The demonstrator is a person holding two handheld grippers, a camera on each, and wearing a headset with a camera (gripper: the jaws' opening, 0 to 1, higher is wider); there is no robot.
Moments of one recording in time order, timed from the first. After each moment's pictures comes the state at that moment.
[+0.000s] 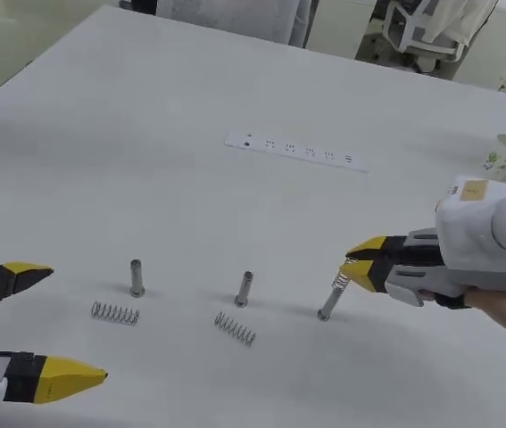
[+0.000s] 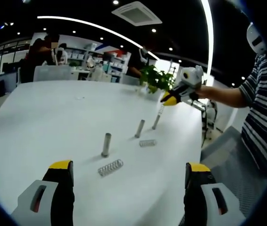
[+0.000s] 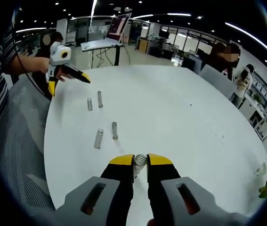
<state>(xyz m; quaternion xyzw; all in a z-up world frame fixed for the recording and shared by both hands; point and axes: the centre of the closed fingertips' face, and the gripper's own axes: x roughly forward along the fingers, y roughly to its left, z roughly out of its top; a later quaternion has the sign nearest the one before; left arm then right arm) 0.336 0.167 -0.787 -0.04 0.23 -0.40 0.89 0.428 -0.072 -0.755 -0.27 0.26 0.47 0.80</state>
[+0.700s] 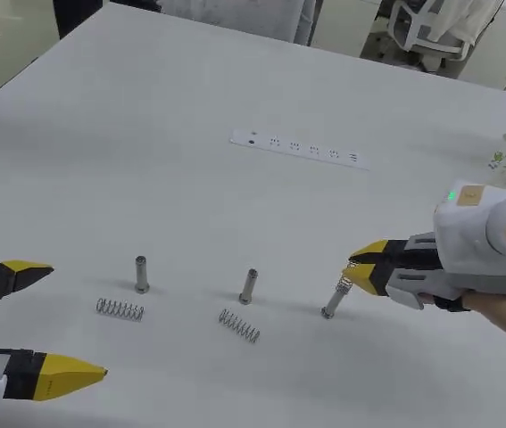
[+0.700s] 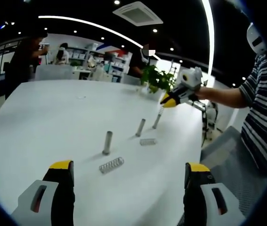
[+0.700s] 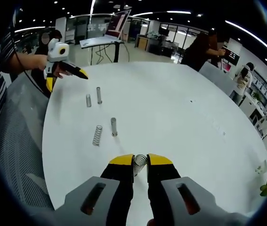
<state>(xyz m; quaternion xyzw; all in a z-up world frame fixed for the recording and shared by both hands) 0.333 0.171 -0.788 -0.04 0.23 -0.39 0.89 0.432 -0.076 -0.766 -0.27 0.27 0.47 0.80</state>
